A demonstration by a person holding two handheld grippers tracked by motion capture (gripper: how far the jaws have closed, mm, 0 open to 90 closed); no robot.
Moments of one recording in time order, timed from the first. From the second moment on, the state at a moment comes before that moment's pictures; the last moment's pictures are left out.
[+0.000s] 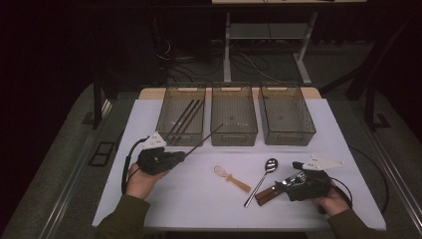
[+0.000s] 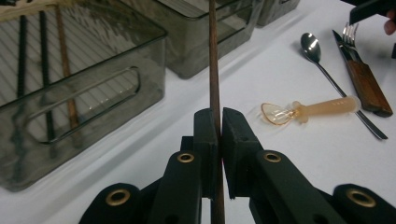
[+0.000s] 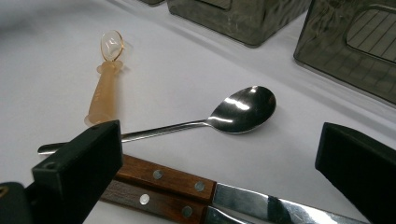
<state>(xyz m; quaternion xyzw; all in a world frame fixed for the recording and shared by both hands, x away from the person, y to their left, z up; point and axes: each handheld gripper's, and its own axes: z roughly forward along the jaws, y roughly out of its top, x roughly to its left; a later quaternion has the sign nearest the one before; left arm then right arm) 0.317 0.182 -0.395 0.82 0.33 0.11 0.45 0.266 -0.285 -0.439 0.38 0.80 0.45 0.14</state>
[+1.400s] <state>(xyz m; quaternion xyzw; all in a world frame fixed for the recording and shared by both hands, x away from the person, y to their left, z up) 0.434 0.189 -0.364 0.80 0.43 0.14 0.39 0.266 -0.283 -0.439 0.38 0.80 0.45 0.14</state>
